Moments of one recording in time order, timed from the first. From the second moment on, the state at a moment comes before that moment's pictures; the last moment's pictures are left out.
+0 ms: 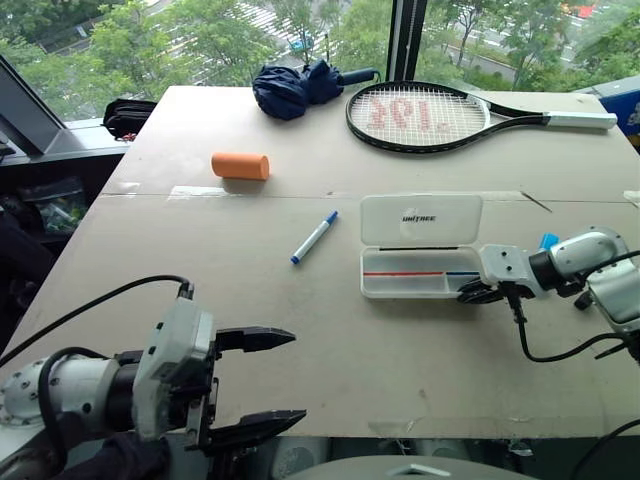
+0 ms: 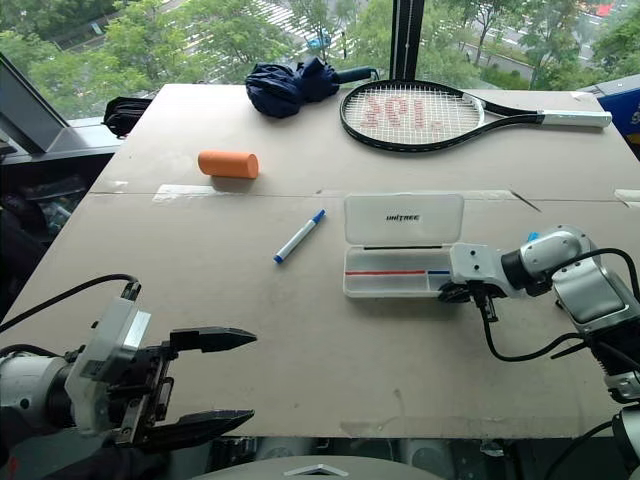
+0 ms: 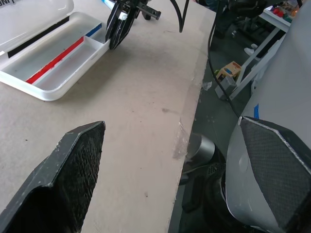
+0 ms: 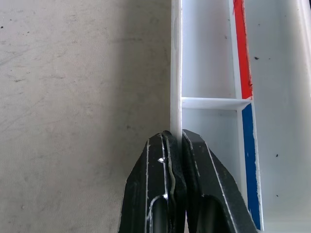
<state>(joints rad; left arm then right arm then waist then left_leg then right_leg) 0.51 0.93 0.59 -0.89 -1.00 0.66 -1.07 -0.46 -0.90 0.26 0.04 0.08 0.14 1.42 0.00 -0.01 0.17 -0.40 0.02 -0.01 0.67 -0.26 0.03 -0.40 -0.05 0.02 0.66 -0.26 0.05</state>
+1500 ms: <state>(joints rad) -0.47 0.55 -0.15 -0.04 -0.36 0.78 -0.41 0.41 -0.77 -0.68 -0.89 0.76 0.46 0.92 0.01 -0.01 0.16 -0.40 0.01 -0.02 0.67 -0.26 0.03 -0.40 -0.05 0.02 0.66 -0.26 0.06</state>
